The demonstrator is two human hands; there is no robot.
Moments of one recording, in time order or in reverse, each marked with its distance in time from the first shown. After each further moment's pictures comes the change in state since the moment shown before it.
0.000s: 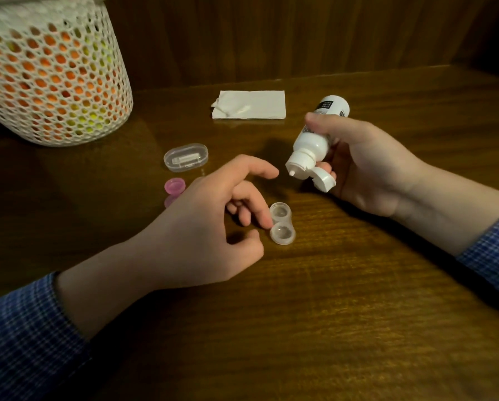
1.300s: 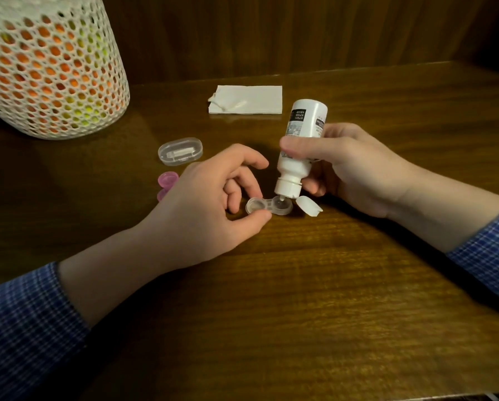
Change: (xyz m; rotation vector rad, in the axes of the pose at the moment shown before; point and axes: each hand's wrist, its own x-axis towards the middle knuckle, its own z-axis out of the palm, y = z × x) left_hand 0.013 -0.002 0.012 0.041 0.140 -0.053; right_hand -0.007 0.006 -0.002 -0.330 -0.160 -0.135
